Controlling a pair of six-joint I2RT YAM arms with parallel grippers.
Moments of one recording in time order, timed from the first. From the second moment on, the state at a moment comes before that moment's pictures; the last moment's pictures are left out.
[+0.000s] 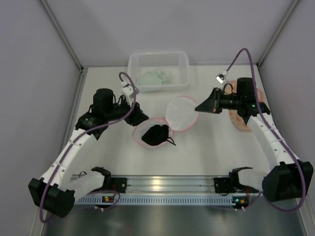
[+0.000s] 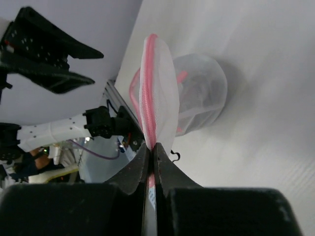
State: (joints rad) left arm -0.31 1.04 0.98 -0.46 0.61 -0.05; right arm 0.14 1.18 1.04 -0.46 -0.94 0.45
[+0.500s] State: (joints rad) left arm -1.09 1.23 1.05 -0.50 0.31 0.68; right arm 0.12 1.18 0.94 -0.31 -1.03 0.68
